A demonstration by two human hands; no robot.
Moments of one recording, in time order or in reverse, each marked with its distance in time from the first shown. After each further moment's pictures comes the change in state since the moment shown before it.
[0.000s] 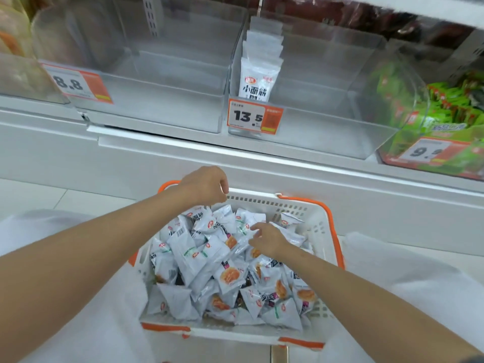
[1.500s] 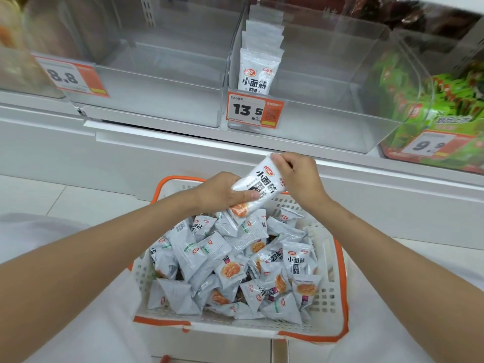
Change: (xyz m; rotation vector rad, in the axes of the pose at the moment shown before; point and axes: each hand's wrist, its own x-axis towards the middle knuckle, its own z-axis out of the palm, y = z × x) left_hand -0.020 0.023 0.016 -0.523 -0.157 0.150; right_hand -0.036 -0.075 -0.112 0.151 0.548 -0.486
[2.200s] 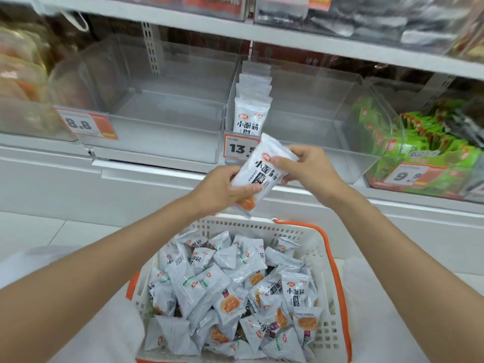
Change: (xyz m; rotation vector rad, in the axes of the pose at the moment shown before) left_hand 0.002 0.050 -0.032 -0.199 0.205 0.240; right_hand 0.024 -0.070 -0.066 0.324 -0.122 0.030
